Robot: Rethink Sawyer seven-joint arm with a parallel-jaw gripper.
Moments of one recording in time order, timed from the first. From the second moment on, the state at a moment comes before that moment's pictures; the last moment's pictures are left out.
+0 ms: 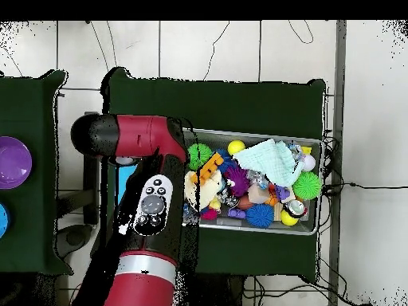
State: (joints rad) arm 0.21 -0.36 -0.28 1.15 0.20 0.87 1.70
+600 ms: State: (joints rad) arm 0.21 -0.39 -0.28 1.20 0.20 0.83 1.70
